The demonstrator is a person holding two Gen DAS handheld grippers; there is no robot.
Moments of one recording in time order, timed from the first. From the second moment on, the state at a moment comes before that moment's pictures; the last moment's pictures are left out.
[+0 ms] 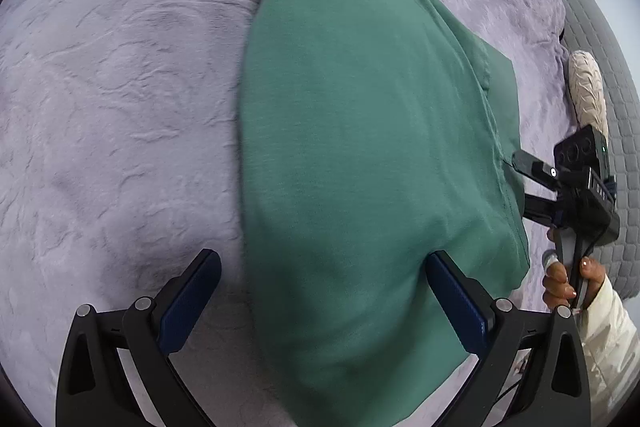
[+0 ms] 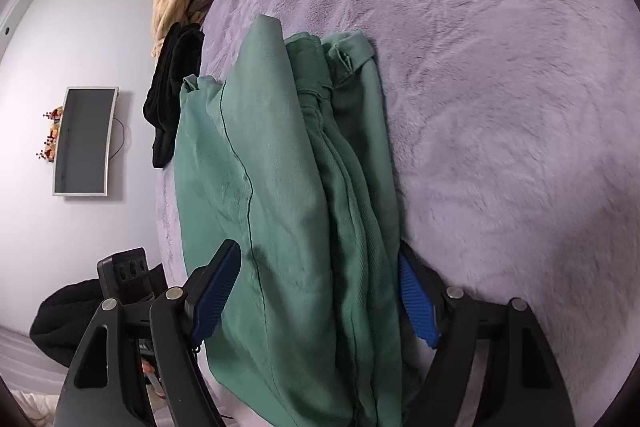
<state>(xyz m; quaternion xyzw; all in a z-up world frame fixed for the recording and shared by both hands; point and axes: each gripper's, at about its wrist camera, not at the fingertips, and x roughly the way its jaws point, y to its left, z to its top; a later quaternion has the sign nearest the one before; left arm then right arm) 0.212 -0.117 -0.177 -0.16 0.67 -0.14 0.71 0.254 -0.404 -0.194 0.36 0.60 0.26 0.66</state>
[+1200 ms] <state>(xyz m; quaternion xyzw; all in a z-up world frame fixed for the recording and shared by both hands) 0.093 0.020 -0.065 -0.15 0.62 -0.20 0.74 0.101 -0.240 -0.110 0.50 0.55 0.31 0.59</state>
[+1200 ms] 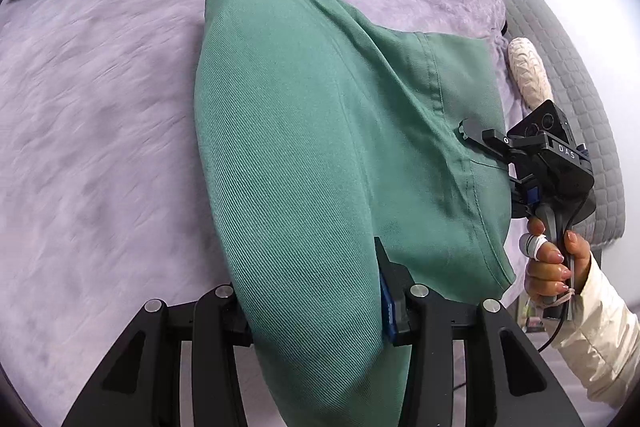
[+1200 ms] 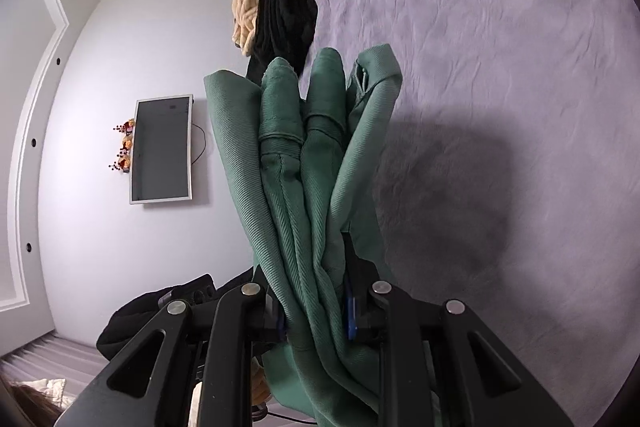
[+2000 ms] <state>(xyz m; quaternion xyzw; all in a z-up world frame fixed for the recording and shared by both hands) -0.027 0.129 -0.073 -0.05 0.65 -0.14 0.75 0.106 -0.143 -0.131 0.17 0.65 0.11 0.74</state>
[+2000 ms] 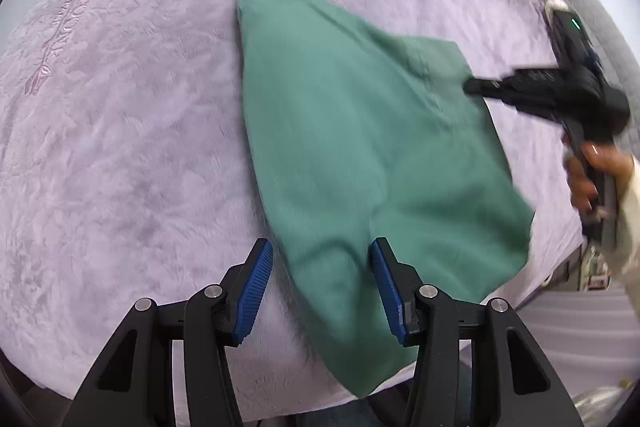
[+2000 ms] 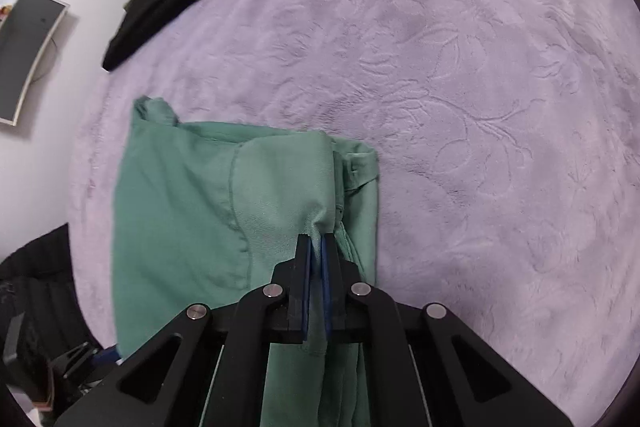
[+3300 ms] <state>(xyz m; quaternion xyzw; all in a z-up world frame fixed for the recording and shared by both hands) -0.073 0.117 -0.087 -0.01 0.63 -0.07 0.77 -0.078 -0.162 -0.130 0.09 0.69 0.04 0.72</state>
